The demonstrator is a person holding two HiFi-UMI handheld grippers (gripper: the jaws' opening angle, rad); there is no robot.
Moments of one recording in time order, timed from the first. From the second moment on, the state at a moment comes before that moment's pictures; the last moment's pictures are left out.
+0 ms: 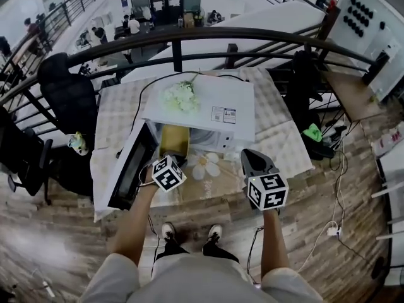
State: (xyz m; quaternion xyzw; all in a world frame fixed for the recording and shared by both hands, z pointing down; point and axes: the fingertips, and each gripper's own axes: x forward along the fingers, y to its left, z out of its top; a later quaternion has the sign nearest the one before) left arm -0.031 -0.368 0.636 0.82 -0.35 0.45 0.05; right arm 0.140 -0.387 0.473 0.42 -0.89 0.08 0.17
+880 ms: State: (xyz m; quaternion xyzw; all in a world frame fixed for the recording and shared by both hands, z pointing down) left arm -0.122 -0.278 0.403 0.78 -0.58 0.25 -0.06; right arm 0.067 -0.333 0.360 0.33 -0.93 -0.06 0.13
